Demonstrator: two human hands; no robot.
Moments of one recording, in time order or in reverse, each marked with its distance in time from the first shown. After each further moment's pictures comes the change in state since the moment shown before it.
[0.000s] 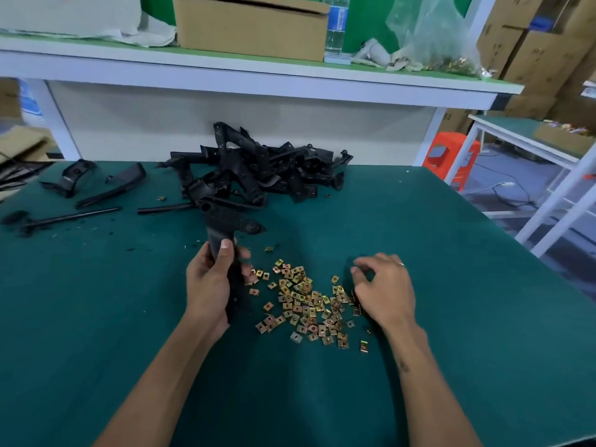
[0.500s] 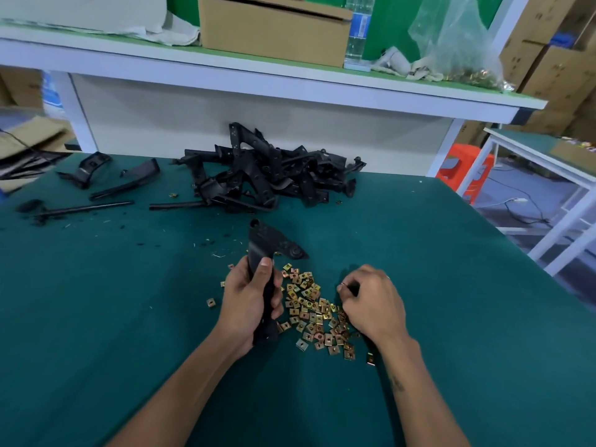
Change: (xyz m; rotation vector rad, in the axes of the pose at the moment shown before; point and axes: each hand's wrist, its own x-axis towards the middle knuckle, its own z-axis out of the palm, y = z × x) left_hand -0.018 -0.022 0.018 0.086 -0.125 -0.080; right_hand -0.004 -0.025 0.012 -0.064 -0.157 -0.081
